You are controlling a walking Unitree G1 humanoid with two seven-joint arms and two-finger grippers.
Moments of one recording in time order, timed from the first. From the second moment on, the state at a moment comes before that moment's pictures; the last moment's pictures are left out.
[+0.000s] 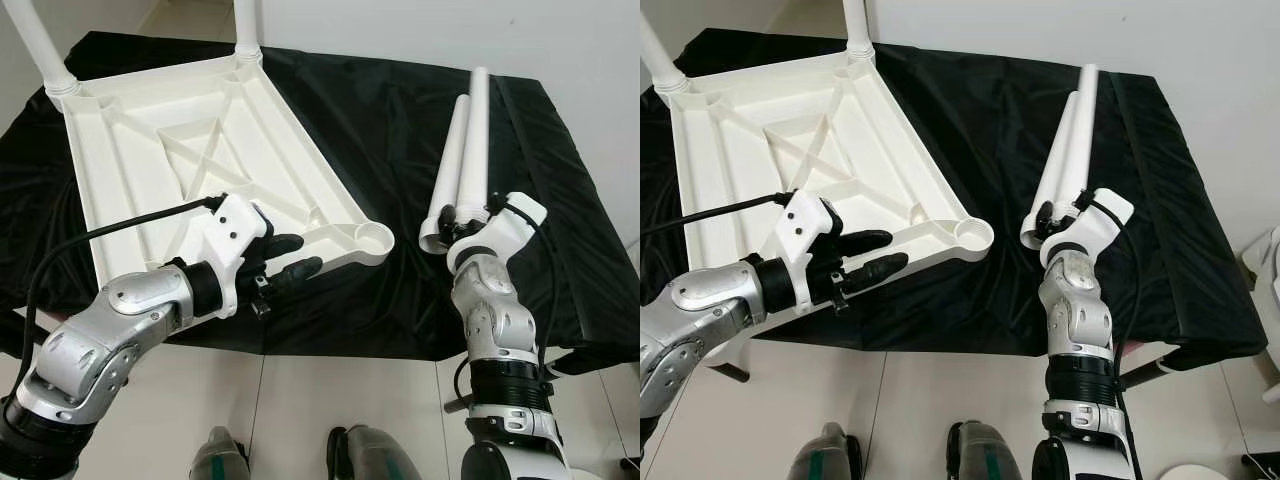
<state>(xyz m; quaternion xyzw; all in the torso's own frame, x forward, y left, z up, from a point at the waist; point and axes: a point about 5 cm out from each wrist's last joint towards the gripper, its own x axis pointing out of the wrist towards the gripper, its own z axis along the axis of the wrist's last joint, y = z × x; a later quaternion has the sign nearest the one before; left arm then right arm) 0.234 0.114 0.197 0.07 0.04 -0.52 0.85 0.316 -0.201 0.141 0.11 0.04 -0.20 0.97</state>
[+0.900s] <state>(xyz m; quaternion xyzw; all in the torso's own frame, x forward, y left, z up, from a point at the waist) 0.235 0.126 0.199 0.07 0.05 -0.50 0.86 0.309 -0.202 0.115 0.08 0.07 -0.17 0.98</state>
